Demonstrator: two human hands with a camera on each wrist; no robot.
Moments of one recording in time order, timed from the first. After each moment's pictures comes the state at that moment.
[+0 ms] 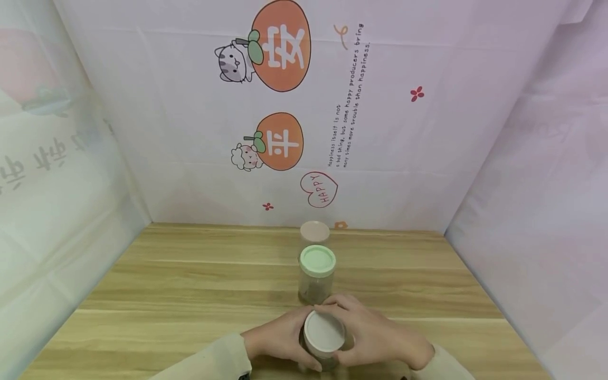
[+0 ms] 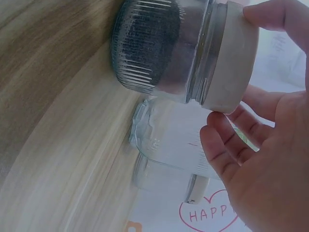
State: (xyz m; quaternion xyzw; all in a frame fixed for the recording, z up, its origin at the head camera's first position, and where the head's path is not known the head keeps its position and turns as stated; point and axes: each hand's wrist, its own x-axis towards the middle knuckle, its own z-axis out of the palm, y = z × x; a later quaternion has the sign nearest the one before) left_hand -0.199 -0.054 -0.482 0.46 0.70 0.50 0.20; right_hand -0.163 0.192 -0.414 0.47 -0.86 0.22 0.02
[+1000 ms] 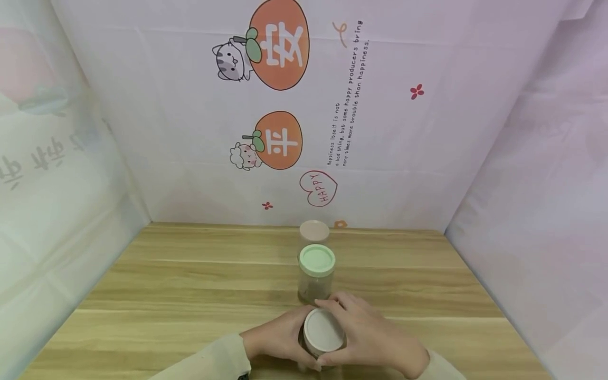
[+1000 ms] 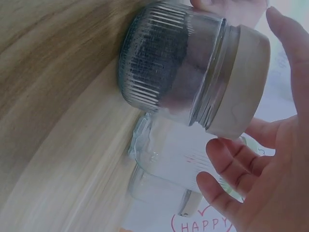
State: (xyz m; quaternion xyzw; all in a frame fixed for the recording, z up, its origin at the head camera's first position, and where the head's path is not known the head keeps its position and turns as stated) left_hand -0.202 -0.052 -0.485 0.47 0.71 0.49 0.20; right_hand -0.152 0.182 -0.419 0.40 -0.89 0.17 0.12
